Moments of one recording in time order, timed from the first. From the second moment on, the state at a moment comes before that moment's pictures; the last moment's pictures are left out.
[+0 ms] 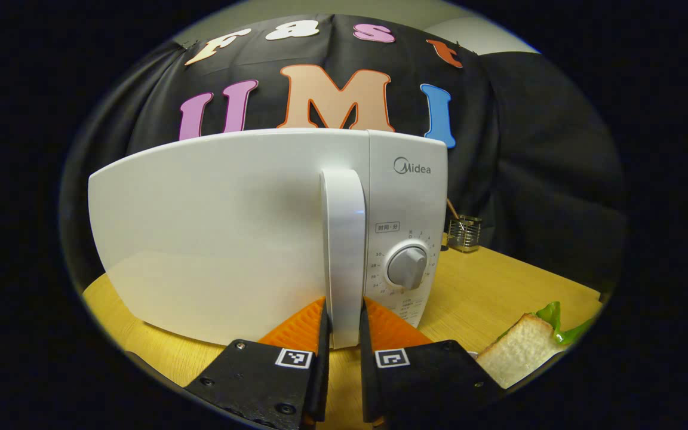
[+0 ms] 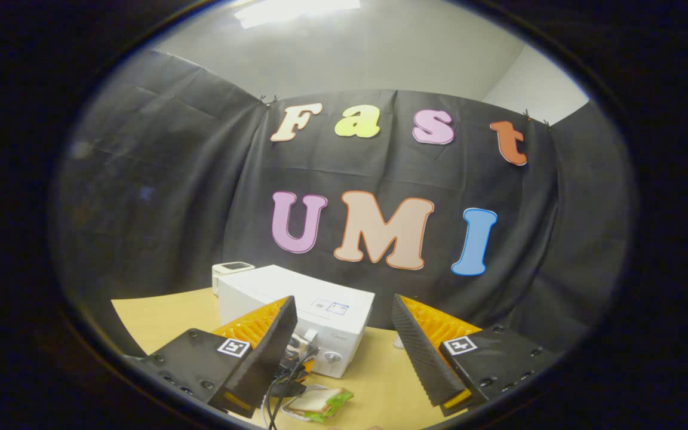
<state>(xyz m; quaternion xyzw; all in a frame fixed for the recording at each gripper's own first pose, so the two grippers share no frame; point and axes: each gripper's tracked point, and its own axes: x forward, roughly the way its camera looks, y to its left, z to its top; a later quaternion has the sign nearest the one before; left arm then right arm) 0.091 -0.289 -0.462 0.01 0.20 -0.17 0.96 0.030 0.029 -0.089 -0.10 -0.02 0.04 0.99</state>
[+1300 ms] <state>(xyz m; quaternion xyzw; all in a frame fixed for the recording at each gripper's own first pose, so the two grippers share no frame) -0.030 -0.230 -0.428 -0.05 0.16 -0.20 0.97 0.033 0.004 -0.106 -0.02 -0.02 0.03 1.00</state>
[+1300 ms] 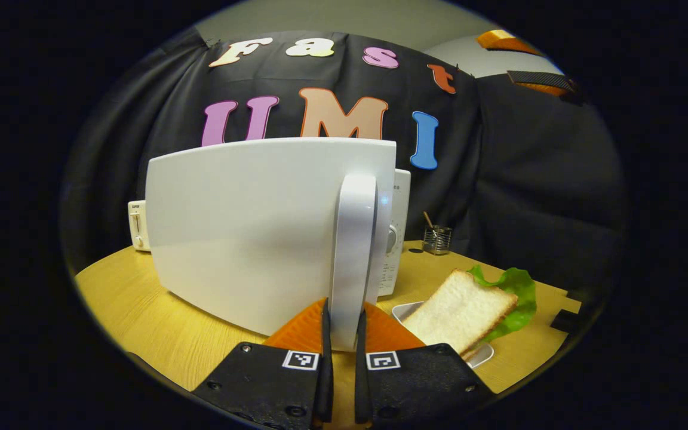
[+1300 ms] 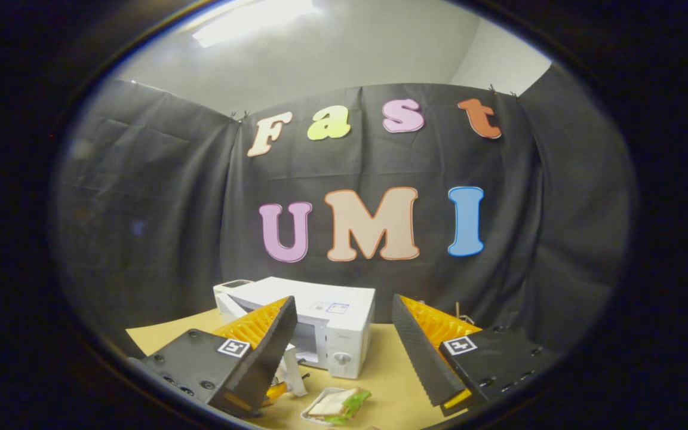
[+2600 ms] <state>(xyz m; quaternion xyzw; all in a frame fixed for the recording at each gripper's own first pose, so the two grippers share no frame) -0.154 0.063 -0.379 -0.03 0.18 0.07 0.98 0.069 0.043 -0.181 0.01 0.04 0.08 1.00</state>
